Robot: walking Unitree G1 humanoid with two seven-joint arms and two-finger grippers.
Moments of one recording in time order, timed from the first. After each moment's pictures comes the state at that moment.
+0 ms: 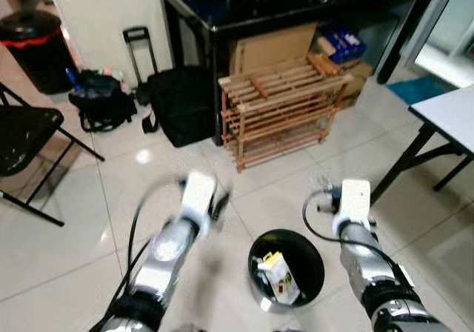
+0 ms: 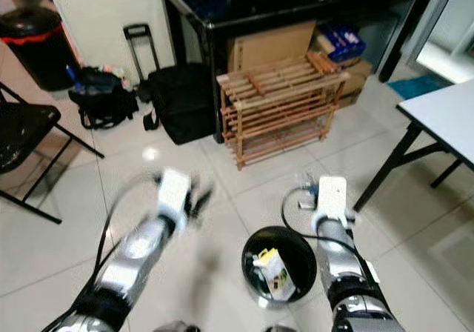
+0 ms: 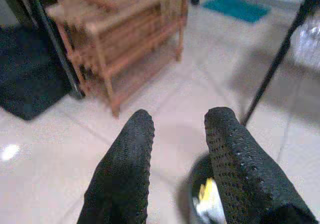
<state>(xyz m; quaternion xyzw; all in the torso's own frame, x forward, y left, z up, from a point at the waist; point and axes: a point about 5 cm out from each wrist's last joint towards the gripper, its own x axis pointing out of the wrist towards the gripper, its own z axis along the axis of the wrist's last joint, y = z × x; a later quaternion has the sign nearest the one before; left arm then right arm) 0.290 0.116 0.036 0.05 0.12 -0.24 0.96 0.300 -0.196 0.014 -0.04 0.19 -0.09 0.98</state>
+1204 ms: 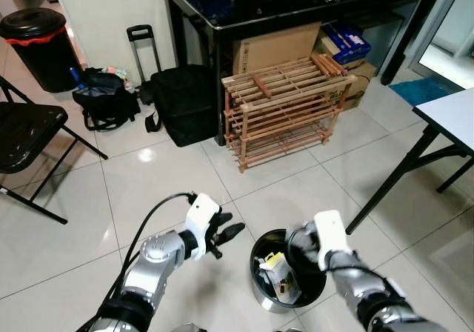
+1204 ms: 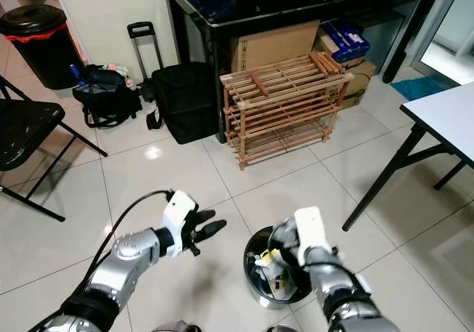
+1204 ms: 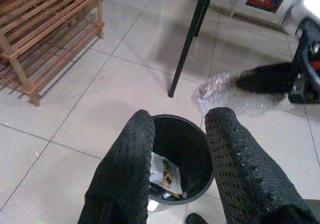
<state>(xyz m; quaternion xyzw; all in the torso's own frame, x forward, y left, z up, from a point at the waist) 0.279 0.114 0.029 0.02 0.18 -0.41 0.89 0.265 -0.170 -0.033 -0.08 0.35 0.05 0.93</state>
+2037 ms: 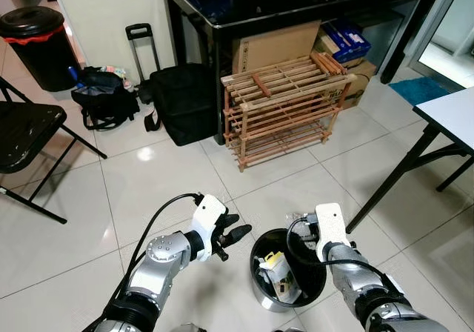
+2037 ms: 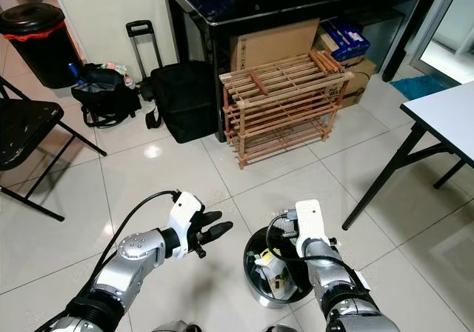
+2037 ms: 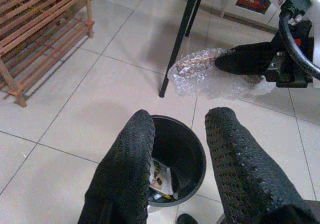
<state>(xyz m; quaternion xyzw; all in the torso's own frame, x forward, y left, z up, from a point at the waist) 0.275 0.104 0.027 0.01 0.18 -0.42 0.89 0.279 -0.170 -0.019 -0.06 0.29 0.03 0.95</state>
